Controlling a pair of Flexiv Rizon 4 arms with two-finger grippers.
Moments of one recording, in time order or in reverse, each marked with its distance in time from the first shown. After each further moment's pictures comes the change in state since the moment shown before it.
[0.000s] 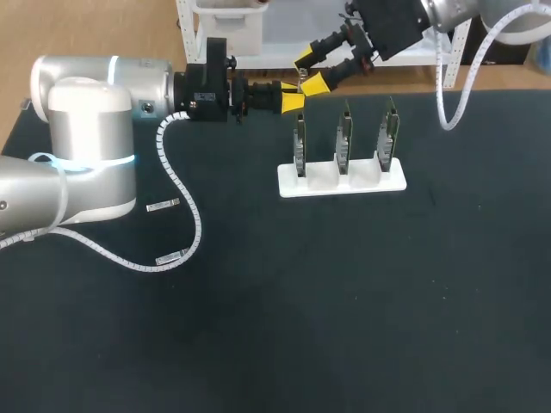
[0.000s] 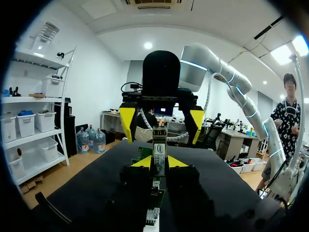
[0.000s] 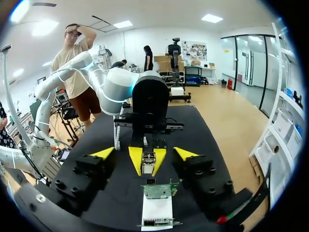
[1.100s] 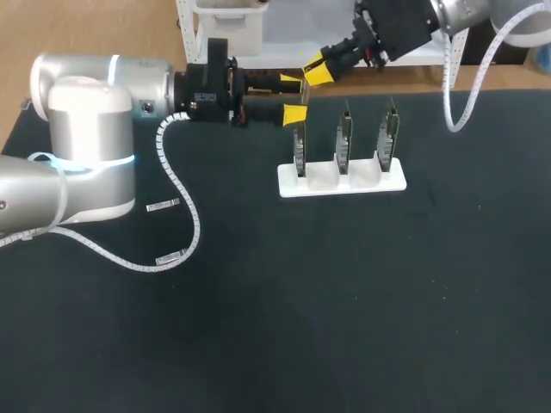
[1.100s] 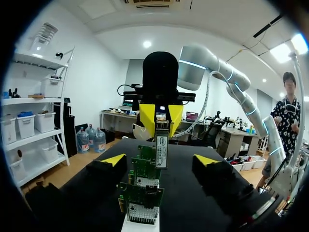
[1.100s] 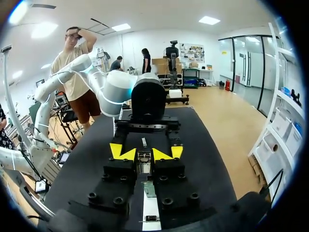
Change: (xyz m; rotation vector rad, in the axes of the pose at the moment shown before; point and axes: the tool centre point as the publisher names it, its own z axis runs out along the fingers) left arm 0.002 -0.002 0.001 0.003 0.023 0.017; right arm 0.002 0.002 -0.010 0.018 -0.027 0.010
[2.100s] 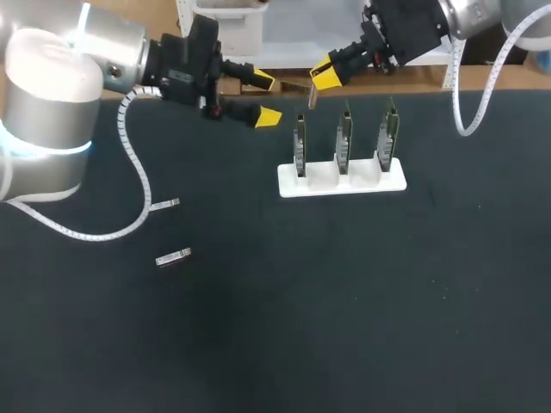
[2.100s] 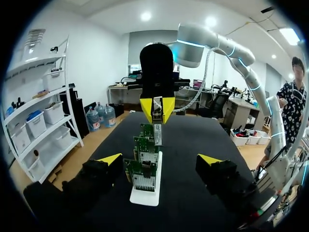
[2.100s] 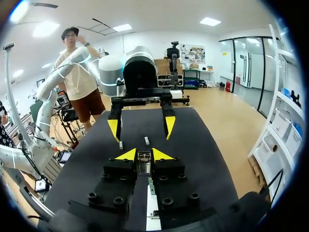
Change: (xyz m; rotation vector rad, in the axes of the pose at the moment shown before) left arm -0.005 -0.019 -0.050 -0.089 0.324 0.048; right arm 0.005 0.012 -0.008 -0.003 -0.004 -0.012
